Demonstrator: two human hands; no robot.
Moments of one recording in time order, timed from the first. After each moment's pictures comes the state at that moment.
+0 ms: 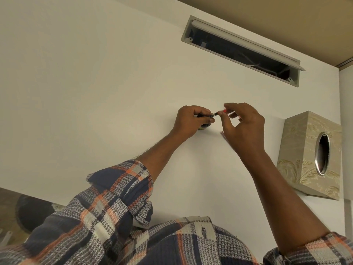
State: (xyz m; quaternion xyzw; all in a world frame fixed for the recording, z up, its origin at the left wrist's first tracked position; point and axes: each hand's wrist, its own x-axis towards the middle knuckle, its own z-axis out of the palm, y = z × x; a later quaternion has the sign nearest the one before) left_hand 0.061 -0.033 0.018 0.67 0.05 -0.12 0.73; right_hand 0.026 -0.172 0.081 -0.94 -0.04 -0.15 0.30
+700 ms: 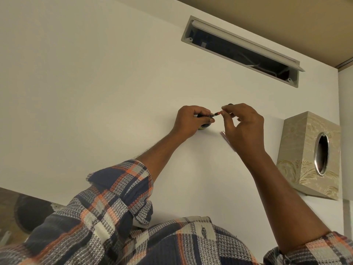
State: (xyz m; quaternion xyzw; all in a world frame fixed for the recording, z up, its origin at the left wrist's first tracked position) left_hand 0.061 -0.033 0.017 0.67 0.05 -0.12 0.73; right_hand 0.028 -0.175 0.079 -0.94 -0.06 -0.15 0.29
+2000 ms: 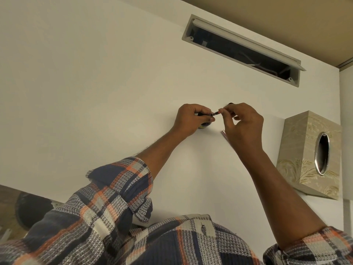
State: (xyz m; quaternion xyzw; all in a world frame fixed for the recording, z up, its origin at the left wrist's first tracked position) left_hand 0.063 -0.032 0.019 0.69 0.05 -0.13 0.72; right_hand 0.031 -0.174 0.073 -0.93 -0.06 -0.18 0.30
